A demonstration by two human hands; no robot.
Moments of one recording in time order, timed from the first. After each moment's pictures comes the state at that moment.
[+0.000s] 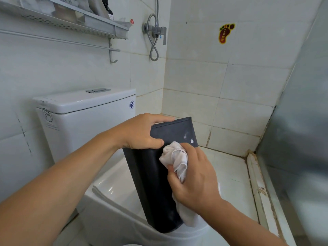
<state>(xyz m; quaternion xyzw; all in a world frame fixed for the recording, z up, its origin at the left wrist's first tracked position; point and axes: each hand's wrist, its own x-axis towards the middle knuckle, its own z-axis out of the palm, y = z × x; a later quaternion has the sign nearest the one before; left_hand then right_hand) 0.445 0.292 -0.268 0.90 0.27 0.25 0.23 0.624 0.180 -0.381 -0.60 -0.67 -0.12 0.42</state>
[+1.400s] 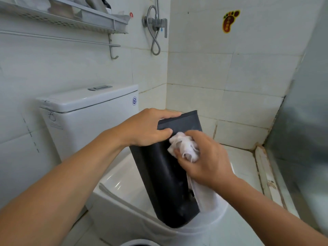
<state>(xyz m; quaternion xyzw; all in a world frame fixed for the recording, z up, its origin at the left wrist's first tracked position) 0.455 0.298 -0.275 0.90 0.30 0.26 0.18 0.646 0.196 -0.355 -0.56 -0.69 -0.13 0.44</state>
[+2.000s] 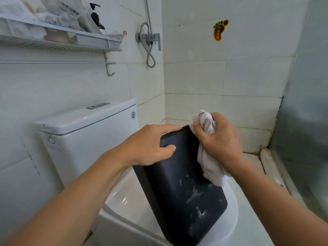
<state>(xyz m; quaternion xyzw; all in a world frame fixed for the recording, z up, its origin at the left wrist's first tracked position) 0.460 0.293 -0.272 0.91 0.31 0.25 0.14 0.682 0.242 -0.311 -0.66 -0.52 -0.08 0.53</state>
